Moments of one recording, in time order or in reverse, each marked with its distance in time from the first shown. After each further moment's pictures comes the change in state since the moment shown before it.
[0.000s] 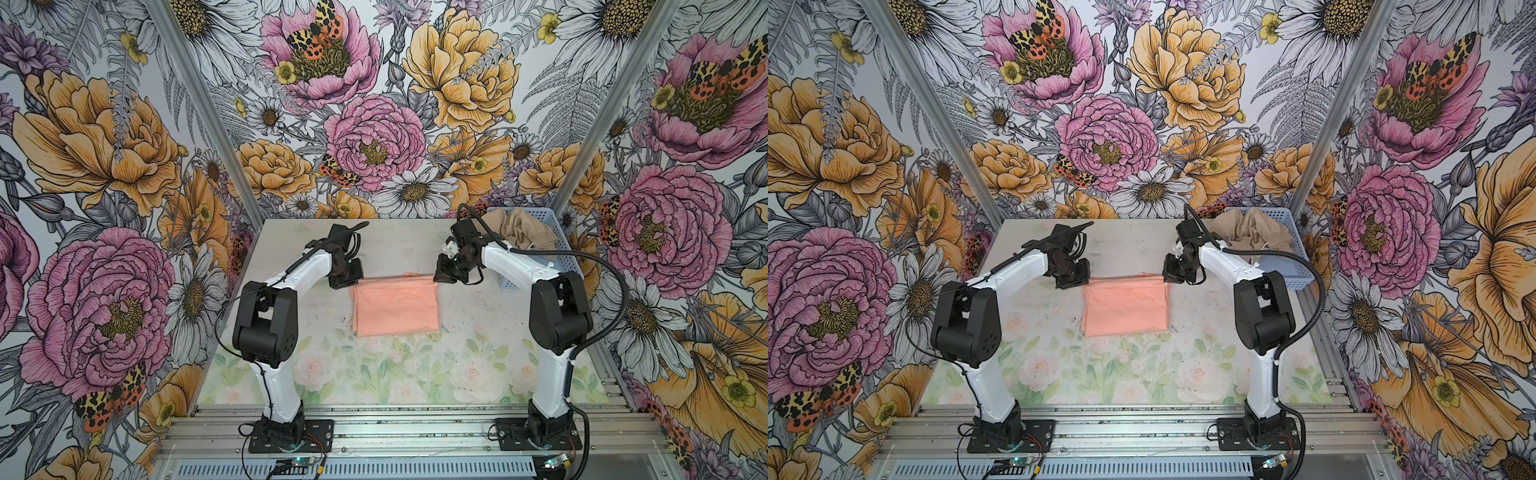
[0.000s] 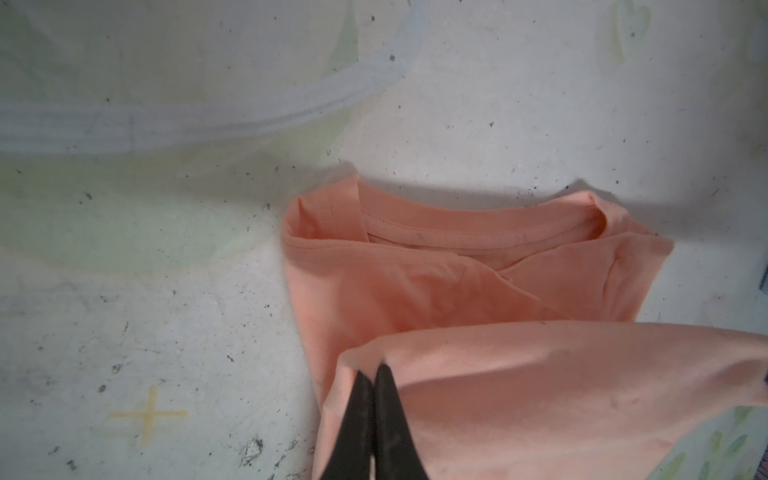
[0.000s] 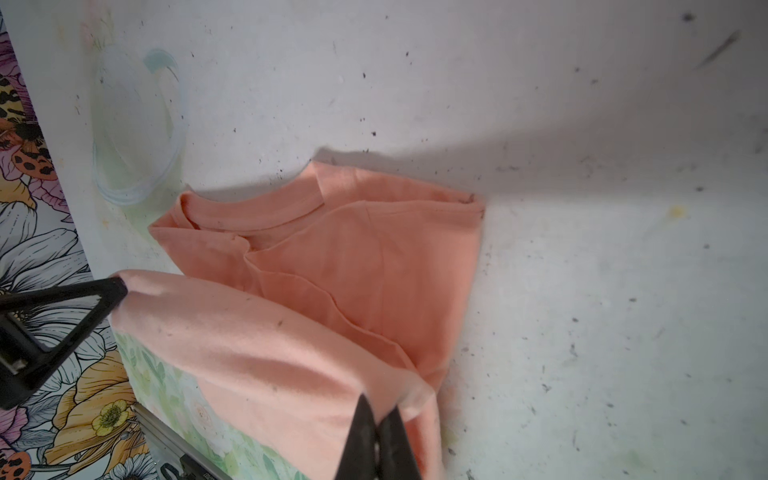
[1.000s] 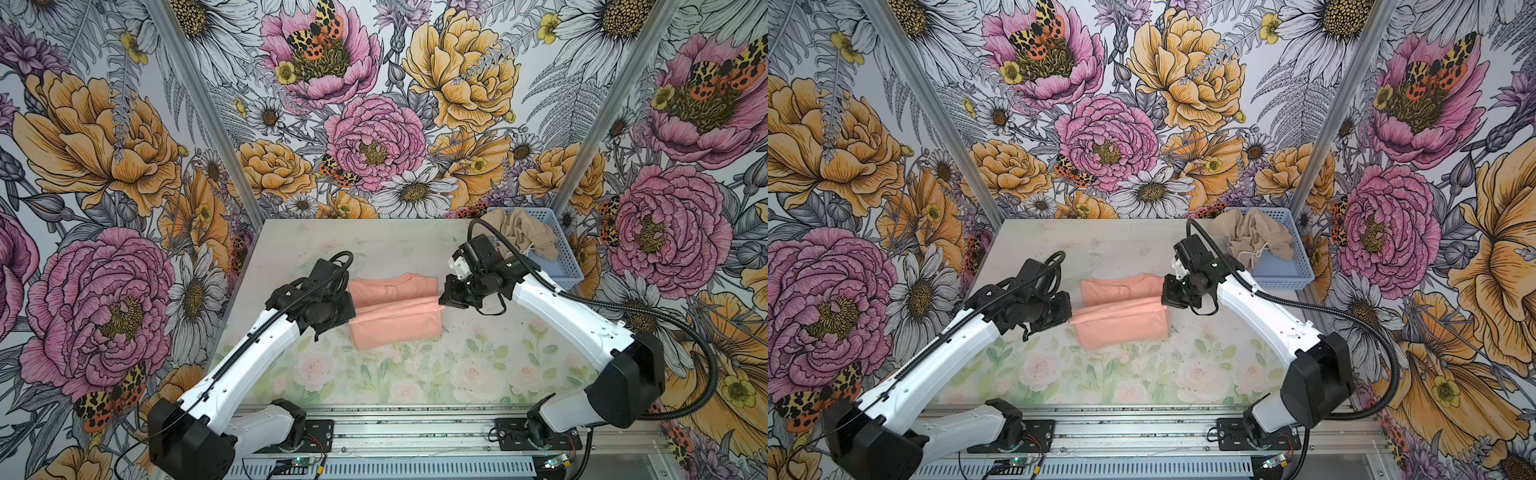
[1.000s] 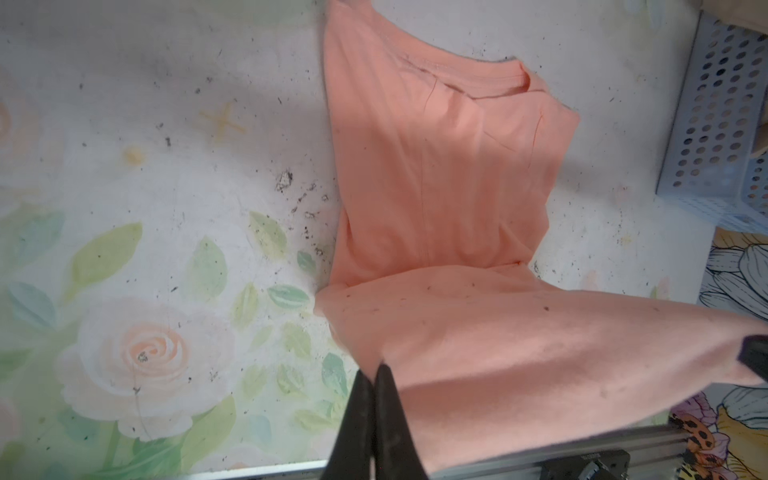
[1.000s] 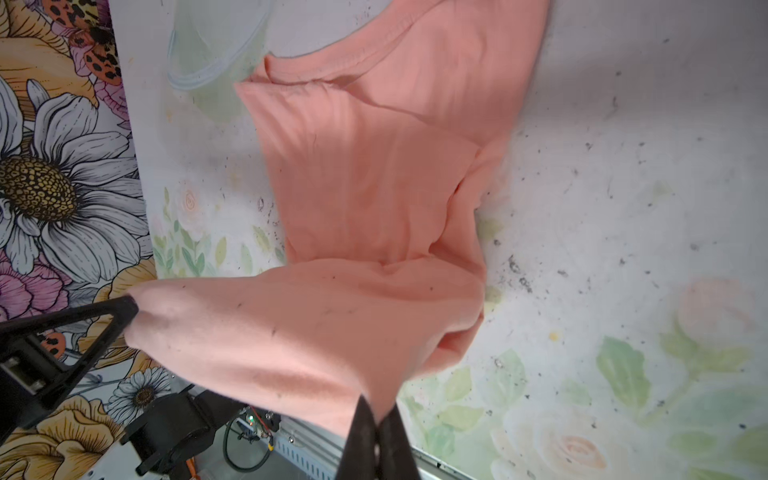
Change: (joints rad) left arm -0.188 -0.699 -0.356 -0.205 -0.113 -0.262; right arm 0.172 -0.505 -0.289 -0.129 0.056 0.108
